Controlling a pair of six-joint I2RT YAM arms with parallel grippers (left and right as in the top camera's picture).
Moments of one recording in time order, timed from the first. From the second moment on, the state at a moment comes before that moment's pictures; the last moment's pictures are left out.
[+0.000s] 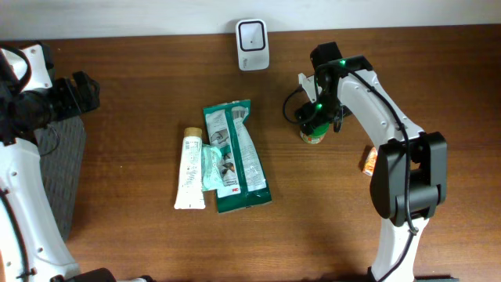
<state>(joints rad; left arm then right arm) 0.39 1.54 1.73 -1.06 0.29 0.03 0.21 2.12 1.75 -1.10 -0.03 -0.23</state>
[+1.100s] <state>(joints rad) 0.39 1.54 1.73 -1.06 0.29 0.03 0.07 1.98 2.18 -1.52 -1.08 -0.40</state>
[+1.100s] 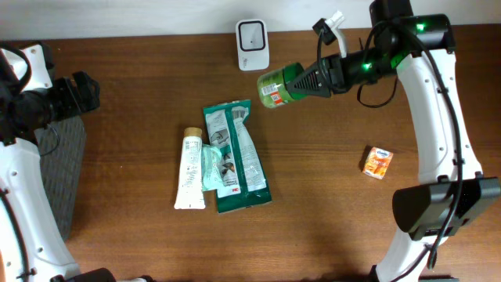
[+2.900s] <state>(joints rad) 0.39 1.54 1.73 -1.06 0.29 0.03 -0.06 1.95 1.50 -1.02 -0.02 0.05</state>
